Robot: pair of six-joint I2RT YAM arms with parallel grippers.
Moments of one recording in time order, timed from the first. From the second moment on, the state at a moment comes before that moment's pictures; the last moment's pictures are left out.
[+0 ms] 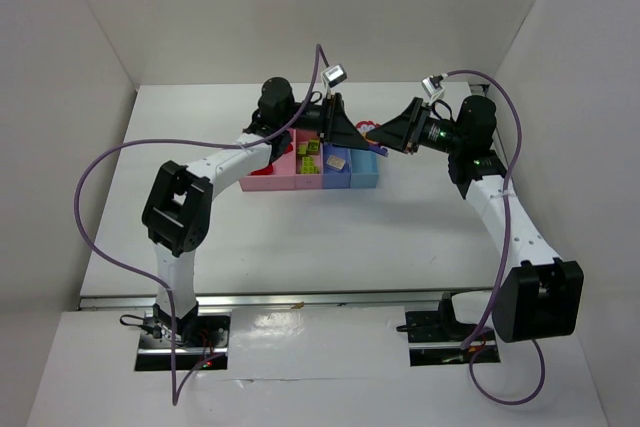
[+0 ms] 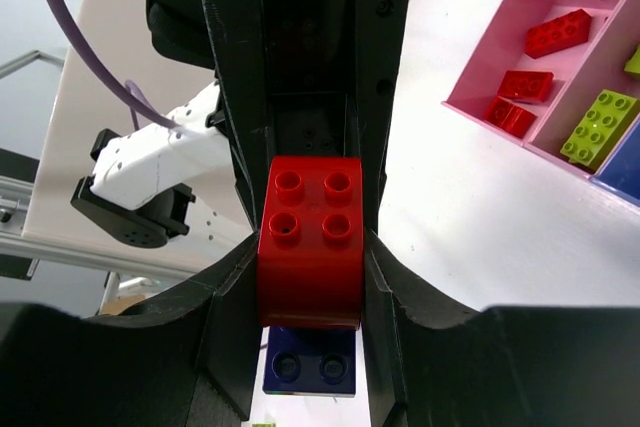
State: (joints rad) left arm -0.52 1.97 1.55 0.68 1.23 -1.27; right arm 0.08 1.25 1.02 0.16 -1.01 0.92
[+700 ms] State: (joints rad) left arm -0.52 1.88 1.40 0.65 1.14 -1.21; right arm 0.10 1.19 1.02 0.00 -0.88 0.88
